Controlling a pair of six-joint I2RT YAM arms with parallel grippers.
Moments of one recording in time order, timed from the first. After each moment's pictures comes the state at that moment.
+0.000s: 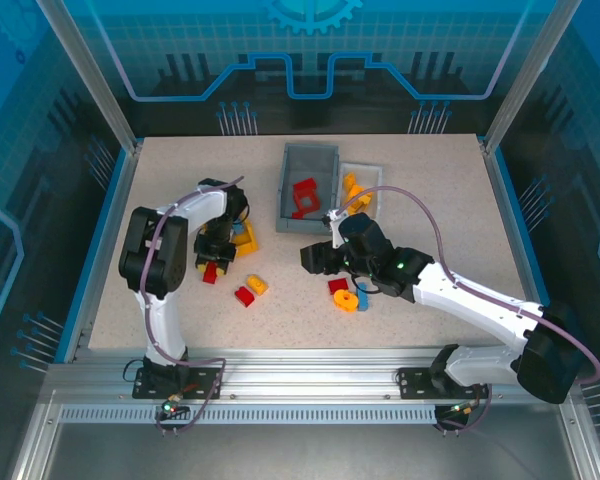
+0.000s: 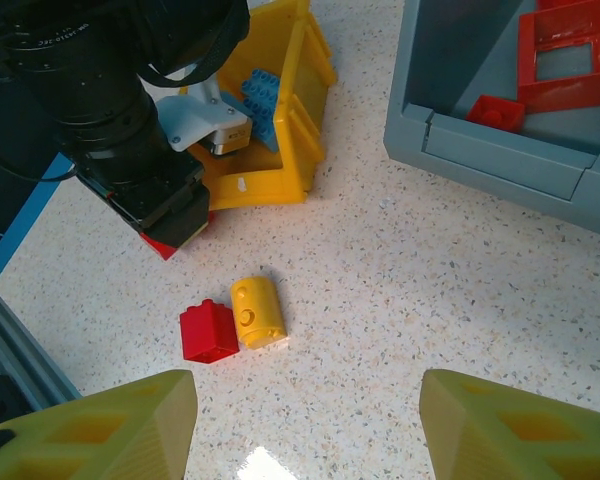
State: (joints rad) left arm -0.23 2.00 1.40 -1.34 -0.19 -0.23; right arm 0.82 1.24 0.91 -0.28 -0.03 0.52
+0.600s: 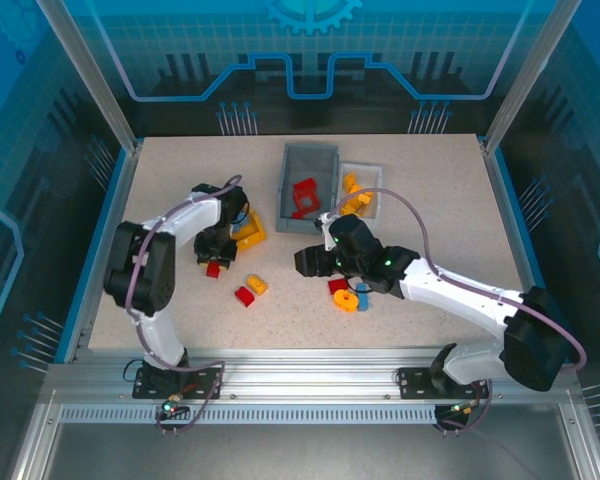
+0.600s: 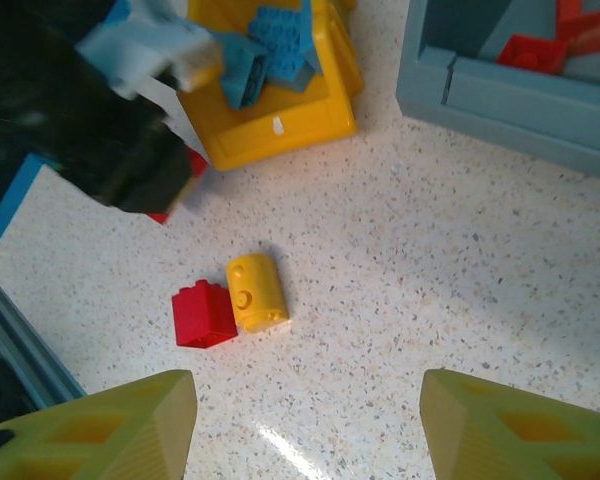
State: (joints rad) left arm -0.25 1.79 1.26 -1.17 -0.19 -0.28; right arm 0.82 1.35 0.91 -0.24 -0.08 0.54
